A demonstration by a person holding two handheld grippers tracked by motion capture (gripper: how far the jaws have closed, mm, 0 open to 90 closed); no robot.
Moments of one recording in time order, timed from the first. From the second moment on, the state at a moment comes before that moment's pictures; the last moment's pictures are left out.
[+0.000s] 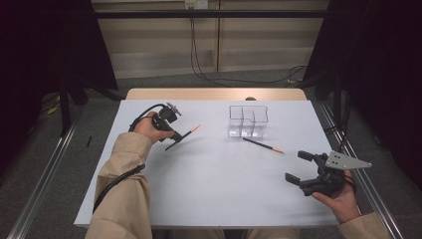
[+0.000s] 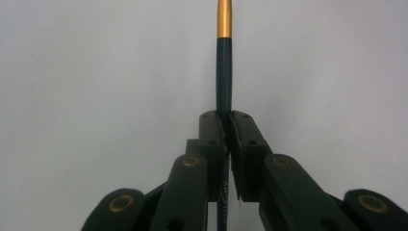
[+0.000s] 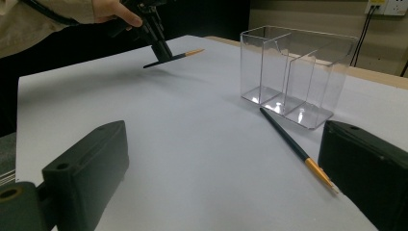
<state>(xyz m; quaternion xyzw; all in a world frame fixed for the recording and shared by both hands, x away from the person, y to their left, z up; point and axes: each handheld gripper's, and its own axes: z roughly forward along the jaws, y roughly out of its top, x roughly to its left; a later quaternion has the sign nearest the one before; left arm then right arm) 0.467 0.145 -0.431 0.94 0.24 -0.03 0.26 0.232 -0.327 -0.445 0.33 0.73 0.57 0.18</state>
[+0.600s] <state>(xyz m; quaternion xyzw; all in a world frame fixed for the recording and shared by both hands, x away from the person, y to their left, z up) 0.455 0.153 -0.429 0.90 0.26 -0.03 0.36 0.232 -0.325 -0.445 0.33 0.73 0.57 0.18</state>
